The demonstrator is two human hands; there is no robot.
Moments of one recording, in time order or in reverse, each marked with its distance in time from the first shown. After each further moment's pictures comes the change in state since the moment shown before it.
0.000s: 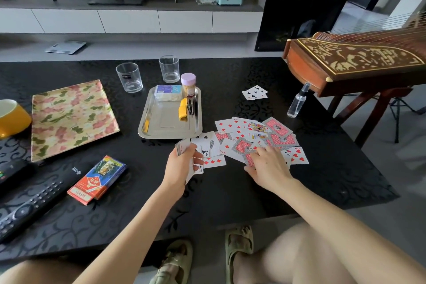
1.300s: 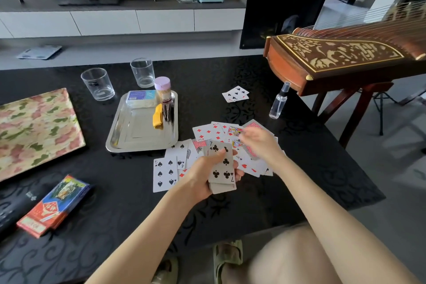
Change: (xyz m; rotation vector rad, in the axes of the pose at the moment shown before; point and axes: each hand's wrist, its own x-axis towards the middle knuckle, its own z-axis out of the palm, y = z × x) left_hand -0.001 -0.001 0.091 -0.191 -0.488 -0.408; right_hand 0.042 0.058 -0.019 1.073 0.010 0.436
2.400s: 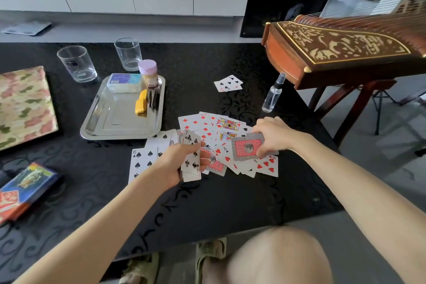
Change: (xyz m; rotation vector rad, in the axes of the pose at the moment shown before) left_hand 0.028 0.008 -0.015 0.178 0.236 0.030; right_hand 0.048 0.035 -0.060 -0.956 -0.364 -0.363
